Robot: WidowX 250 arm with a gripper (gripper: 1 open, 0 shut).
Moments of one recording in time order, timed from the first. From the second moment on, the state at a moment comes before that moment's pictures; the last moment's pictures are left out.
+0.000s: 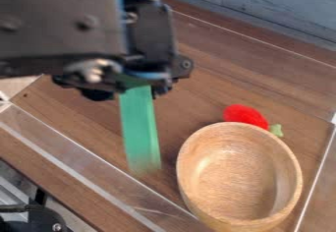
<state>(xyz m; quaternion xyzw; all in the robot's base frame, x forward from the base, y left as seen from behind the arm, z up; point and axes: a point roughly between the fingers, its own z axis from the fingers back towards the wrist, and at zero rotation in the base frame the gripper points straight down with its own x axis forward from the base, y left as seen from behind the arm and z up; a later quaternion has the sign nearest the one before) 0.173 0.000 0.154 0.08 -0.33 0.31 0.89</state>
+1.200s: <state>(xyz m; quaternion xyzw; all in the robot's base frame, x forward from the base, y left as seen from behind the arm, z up) 0.187 -0.001 0.139 0.01 -0.26 0.37 0.89</state>
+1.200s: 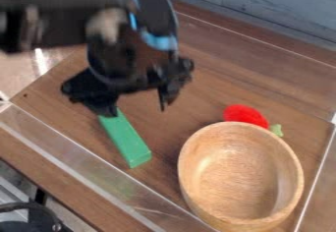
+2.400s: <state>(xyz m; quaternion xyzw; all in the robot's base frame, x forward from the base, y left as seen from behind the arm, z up) 0.232 -0.015 0.132 -0.06 -0.21 0.21 0.95</state>
